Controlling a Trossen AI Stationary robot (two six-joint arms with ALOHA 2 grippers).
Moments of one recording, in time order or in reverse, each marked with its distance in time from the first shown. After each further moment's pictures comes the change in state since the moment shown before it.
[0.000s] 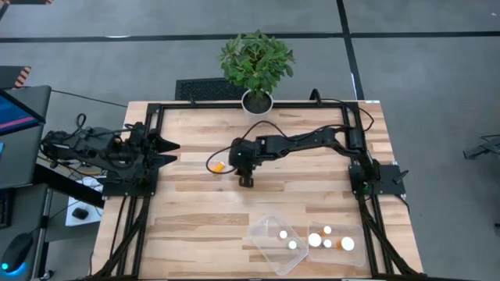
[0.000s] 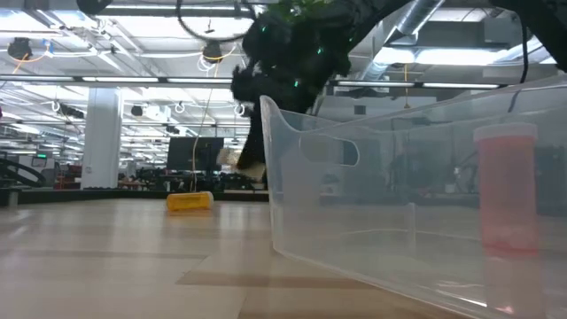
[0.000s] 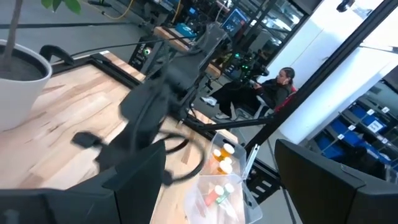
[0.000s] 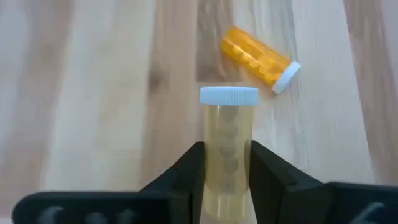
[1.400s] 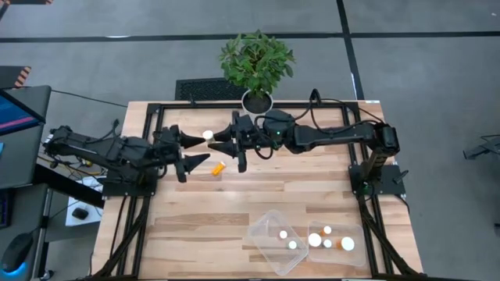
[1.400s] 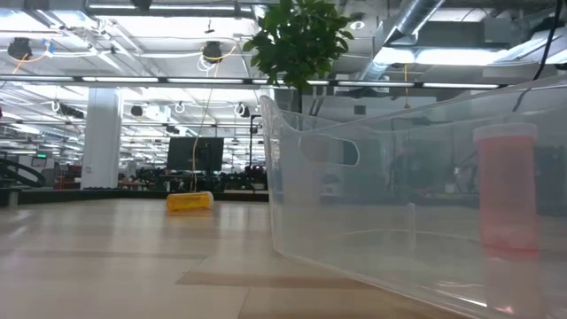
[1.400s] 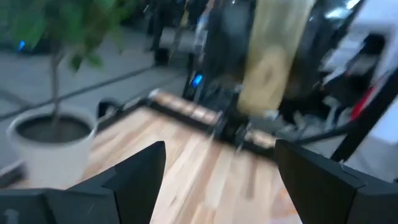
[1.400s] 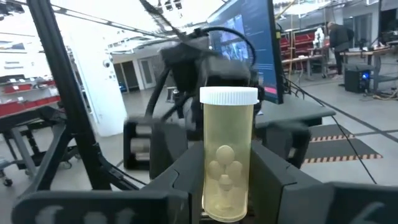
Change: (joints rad) left arm 0.000 0.343 0.000 0.340 -0.230 0.281; right arm 0.058 -0.310 -0.001 0.792 -0.021 0.227
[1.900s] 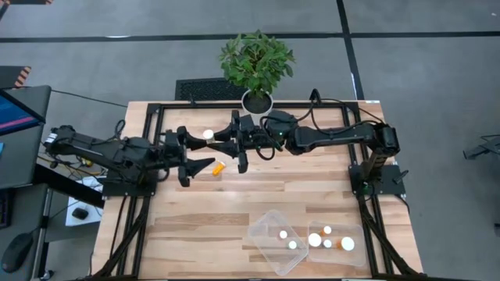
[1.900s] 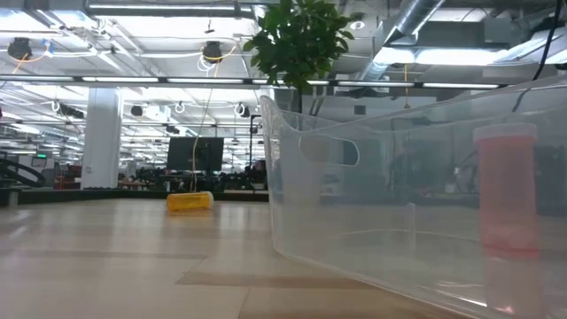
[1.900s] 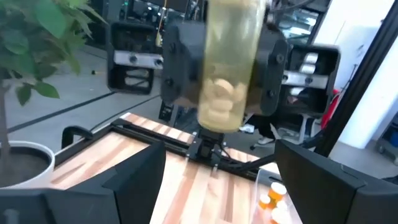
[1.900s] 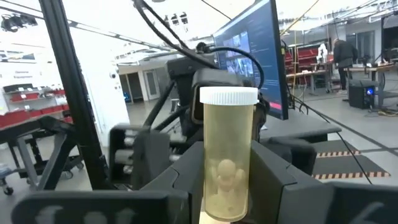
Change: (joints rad) left arm -0.001 0.069 0.001 0.194 0.079 0.079; right arm 0.006 0.000 0.000 0.066 0.000 -0.006
